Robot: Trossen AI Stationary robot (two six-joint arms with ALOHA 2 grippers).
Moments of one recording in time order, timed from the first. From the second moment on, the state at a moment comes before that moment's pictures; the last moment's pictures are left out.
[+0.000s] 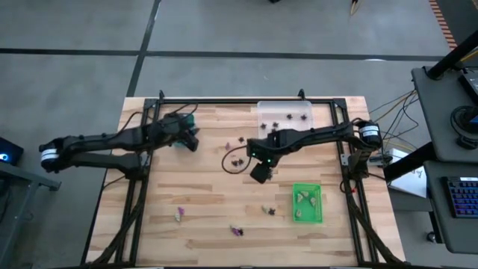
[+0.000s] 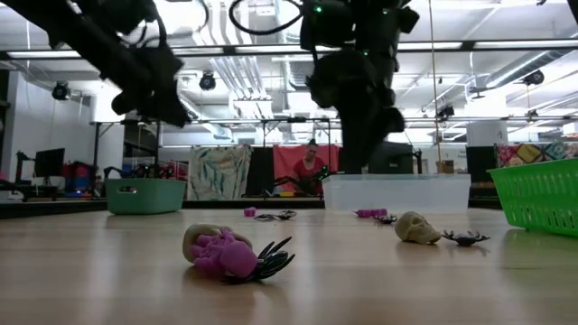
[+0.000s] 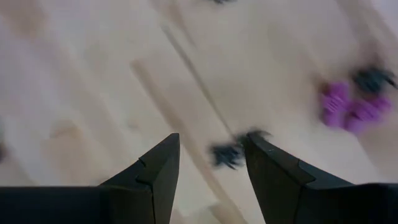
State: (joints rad) left arm 0.27 0.88 0.56 -0.27 -0.40 -0.37; right arm -0.05 1.82 1.38 -0.87 -0.09 0.56
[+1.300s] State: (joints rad) left arm -0.03 1.08 0.56 0.25 -0.40 -0.06; right arm 0.17 1.82 1.11 -0.61 0.17 0.18
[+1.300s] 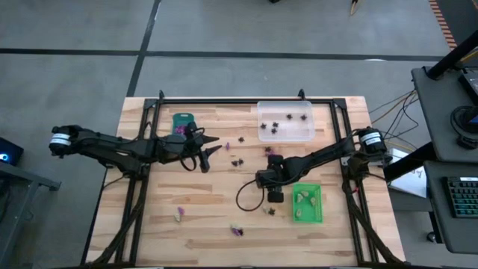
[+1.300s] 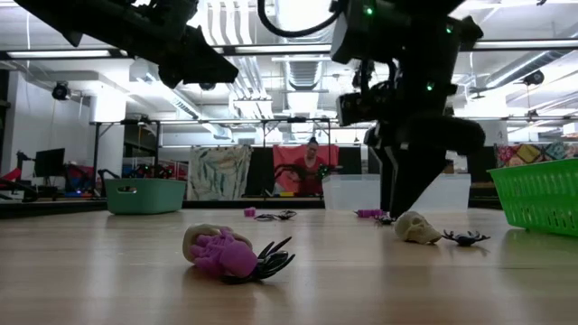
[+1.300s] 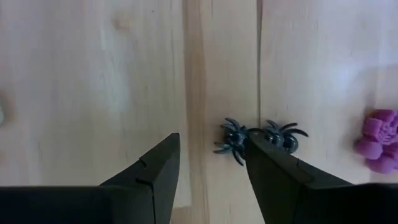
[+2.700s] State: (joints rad) left arm -0.03 1.08 0.56 0.25 -0.40 -0.05; right arm 0.14 1.80 1.16 -0.60 0.13 0.12
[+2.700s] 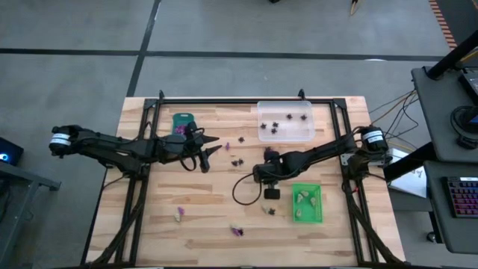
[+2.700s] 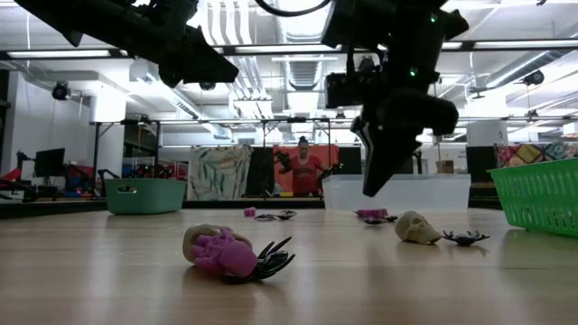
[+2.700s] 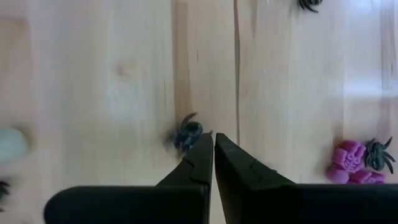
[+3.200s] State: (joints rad) left arm -0.03 1.08 0.56 0.25 -0.40 -0.05; right arm 0.14 1.80 1.15 -0.60 0.05 0.13
